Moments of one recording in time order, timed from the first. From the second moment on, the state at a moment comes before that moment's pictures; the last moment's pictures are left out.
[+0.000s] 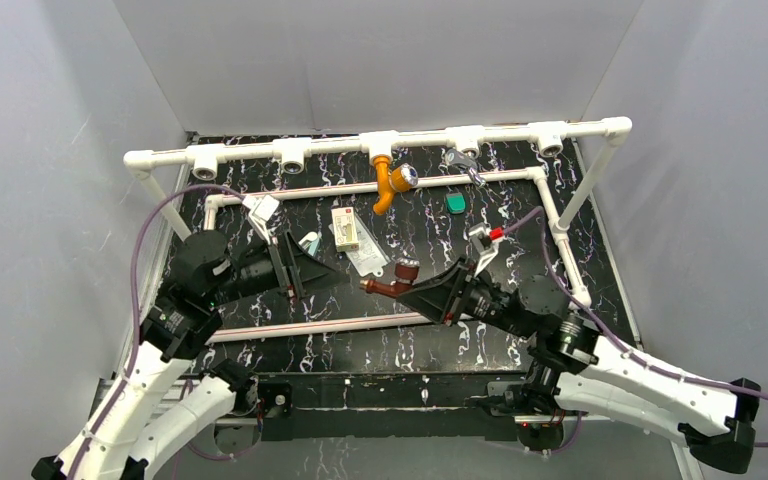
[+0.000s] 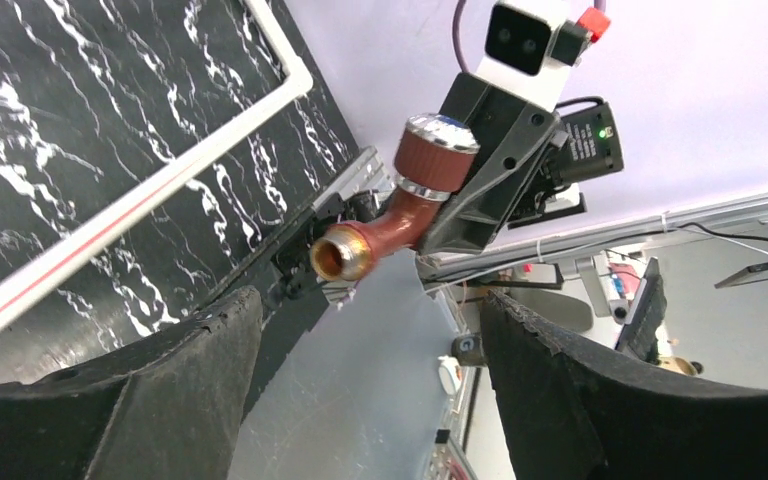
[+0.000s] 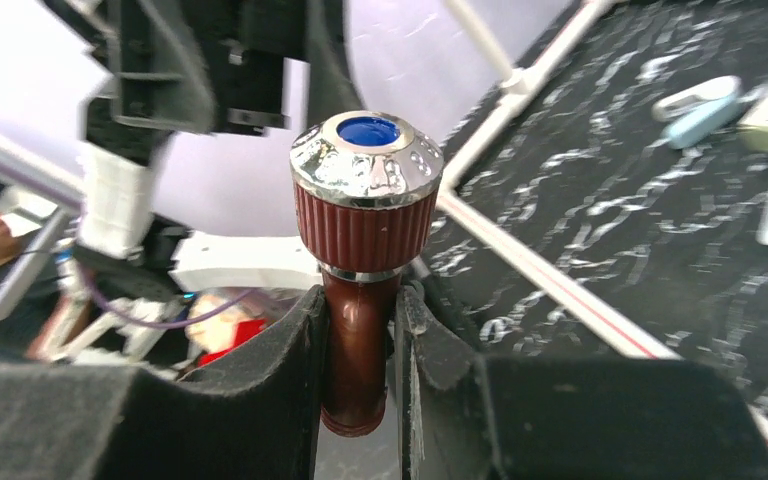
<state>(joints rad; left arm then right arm) -0.54 0.64 0.86 -0.42 0.62 -0.92 1.11 0.62 0.56 0.16 -0.10 0.82</state>
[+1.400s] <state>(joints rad) -0.54 1.46 1.82 -0.53 -0.25 -0.16 1.11 0.68 1.03 -0.70 1.03 0.17</state>
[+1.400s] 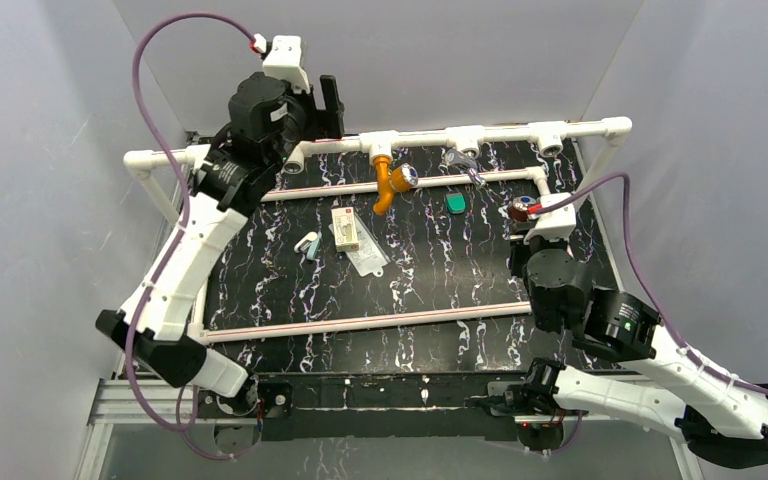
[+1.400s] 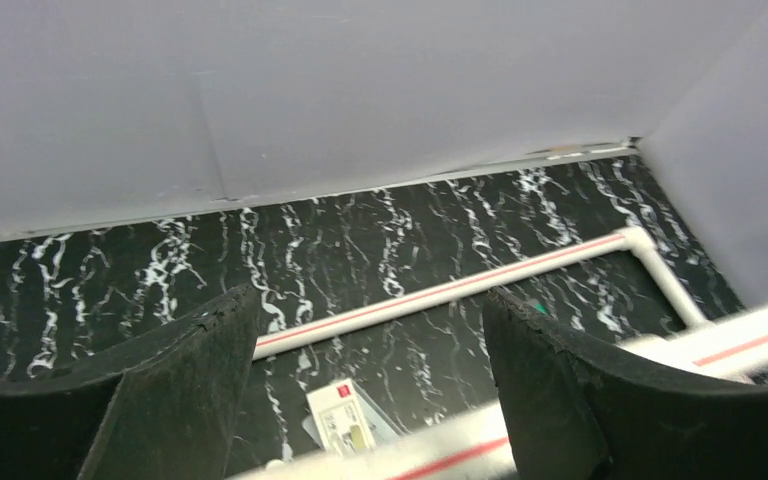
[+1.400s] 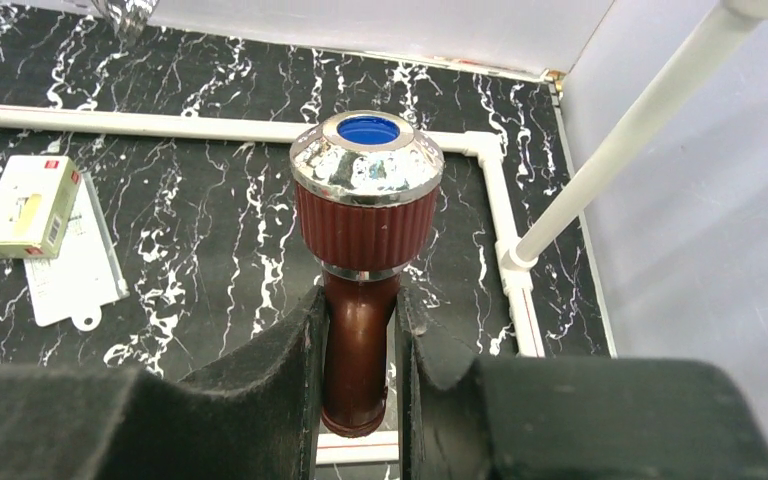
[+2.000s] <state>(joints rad) -0.49 1.63 1.78 -0.42 -0.36 -0.08 1.11 0.68 1.02 -0.55 1.05 -0.02</state>
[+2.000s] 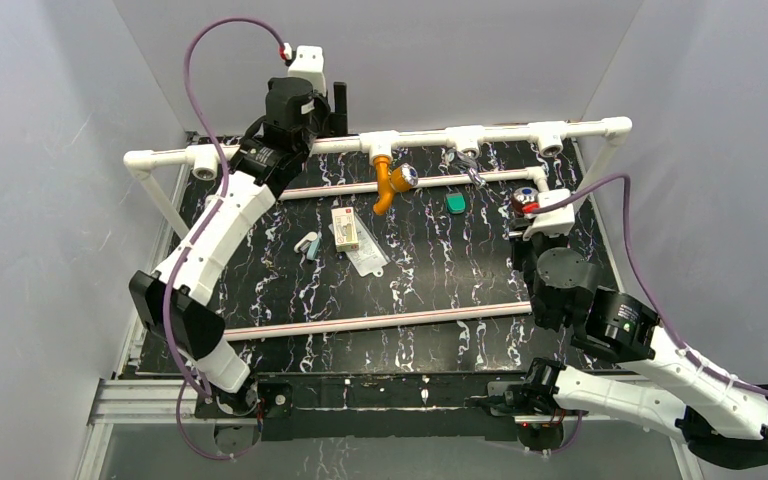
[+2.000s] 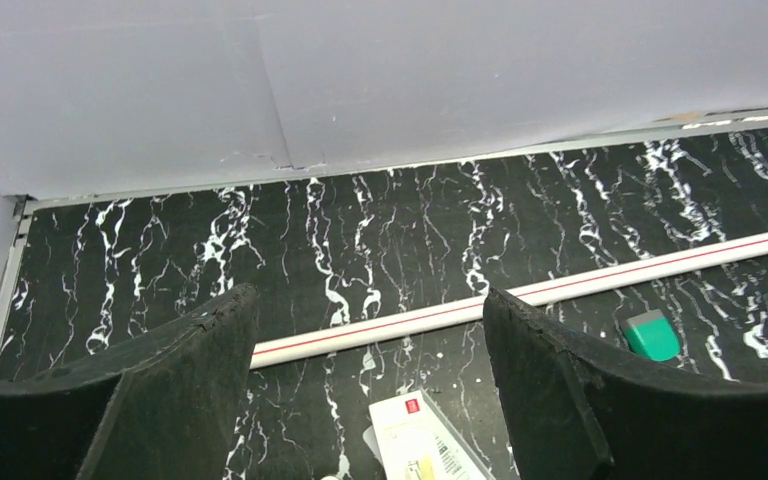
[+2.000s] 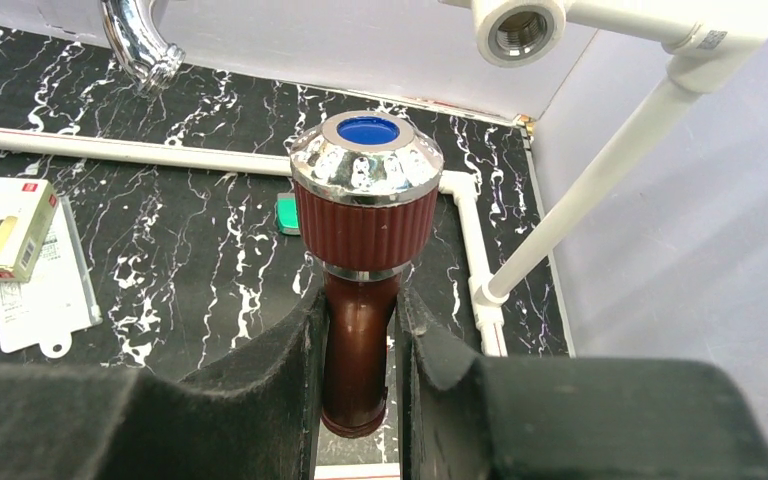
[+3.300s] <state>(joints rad) -0.47 1.51 1.51 -0.07 -0.41 -0.09 0.51 0.80 0.93 -0.52 0.43 0.11</state>
